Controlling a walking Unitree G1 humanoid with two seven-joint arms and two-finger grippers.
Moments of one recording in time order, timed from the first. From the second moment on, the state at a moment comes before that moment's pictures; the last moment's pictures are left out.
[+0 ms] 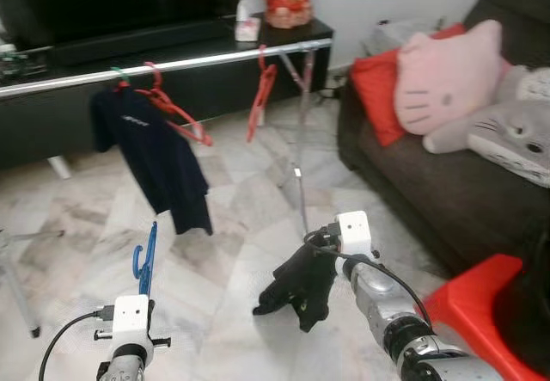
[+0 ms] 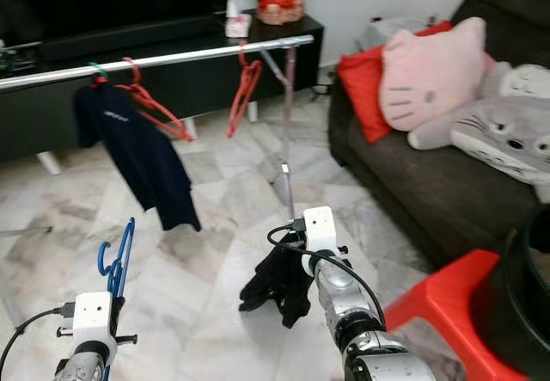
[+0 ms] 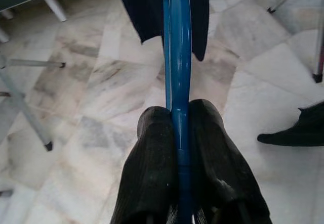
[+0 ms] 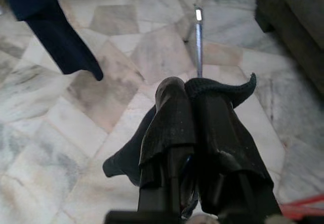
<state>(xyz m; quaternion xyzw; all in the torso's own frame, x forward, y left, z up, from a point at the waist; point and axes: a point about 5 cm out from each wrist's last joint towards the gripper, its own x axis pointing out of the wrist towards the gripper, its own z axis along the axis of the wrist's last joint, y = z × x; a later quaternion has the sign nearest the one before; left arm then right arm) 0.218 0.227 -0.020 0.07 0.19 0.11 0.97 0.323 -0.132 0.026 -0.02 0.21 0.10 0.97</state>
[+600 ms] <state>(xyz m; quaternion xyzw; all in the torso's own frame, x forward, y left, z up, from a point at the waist) 0.214 0.226 -0.023 0.07 0.19 0.11 0.97 0.322 -0.132 0.025 -0.02 0.21 0.10 0.97</state>
